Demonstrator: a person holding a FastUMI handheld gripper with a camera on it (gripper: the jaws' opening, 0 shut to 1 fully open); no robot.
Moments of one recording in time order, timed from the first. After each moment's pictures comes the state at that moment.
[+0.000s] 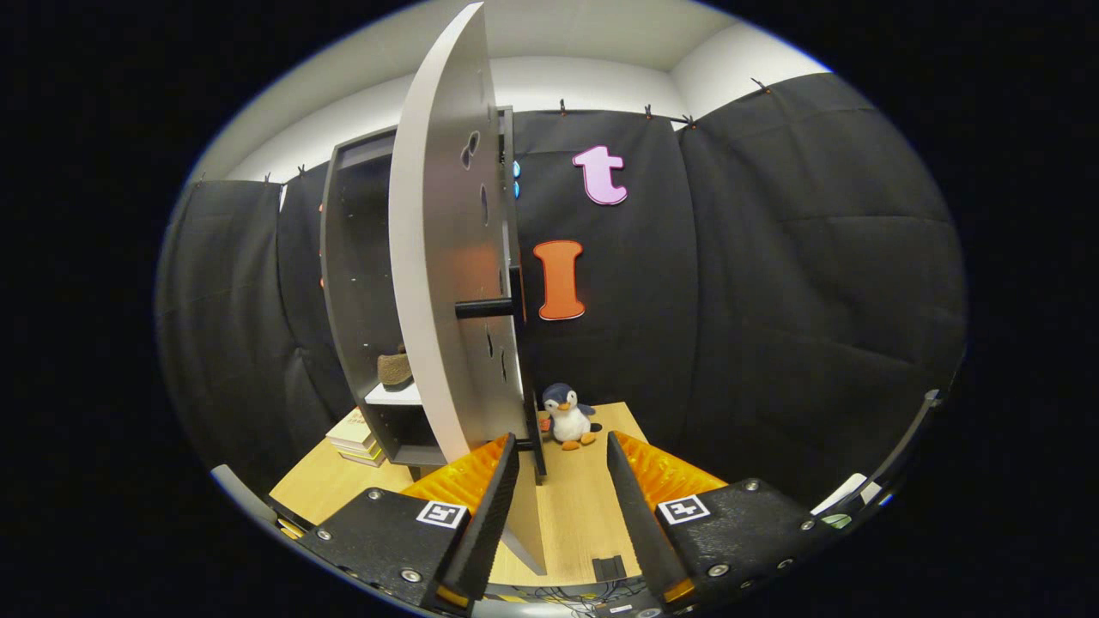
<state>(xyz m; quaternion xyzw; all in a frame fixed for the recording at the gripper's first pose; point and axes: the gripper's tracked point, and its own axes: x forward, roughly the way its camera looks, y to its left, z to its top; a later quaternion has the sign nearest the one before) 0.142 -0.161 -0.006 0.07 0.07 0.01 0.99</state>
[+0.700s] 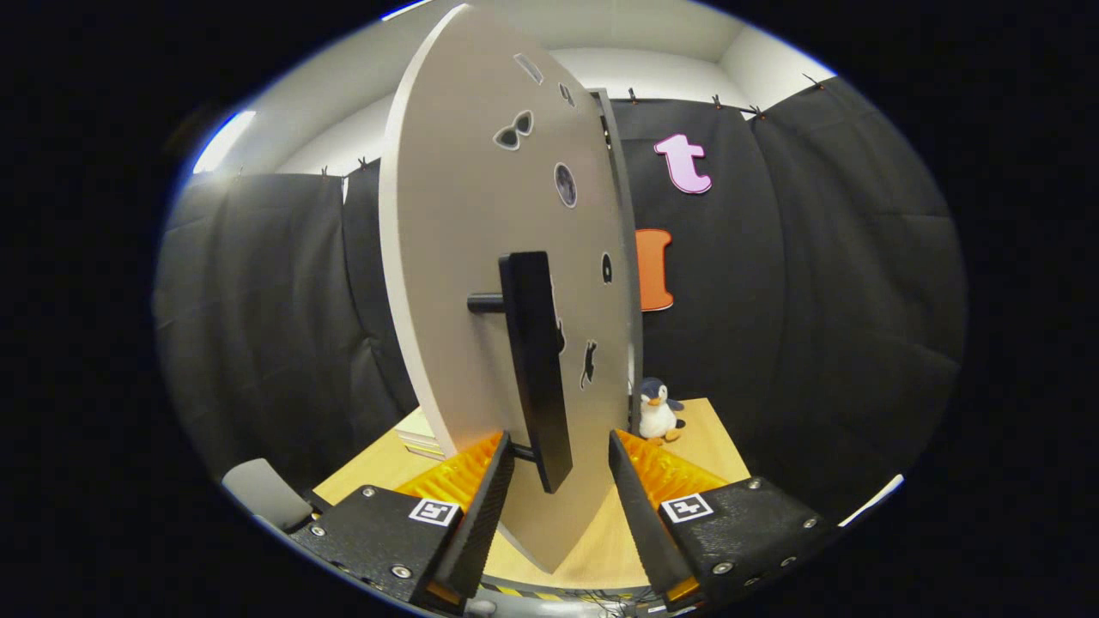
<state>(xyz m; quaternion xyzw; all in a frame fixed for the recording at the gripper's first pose) 0.161 -0.076 -0.003 0.06 0.08 0.13 0.99</state>
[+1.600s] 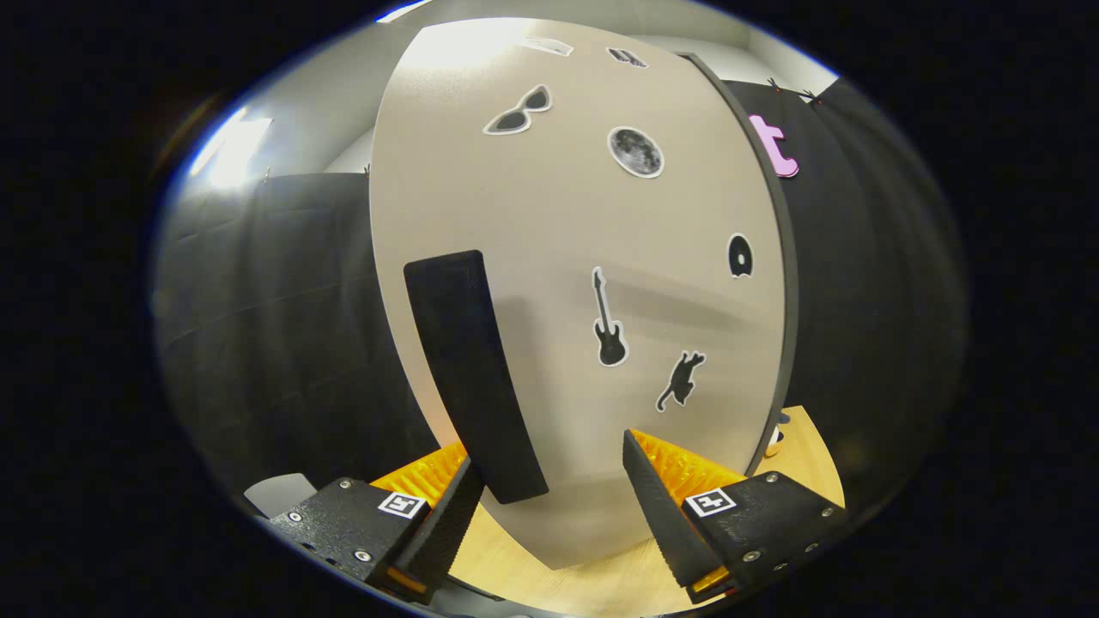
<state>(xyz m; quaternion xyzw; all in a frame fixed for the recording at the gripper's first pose) 0.266 0.061 0.024 0.07 0.07 0.23 0.97</state>
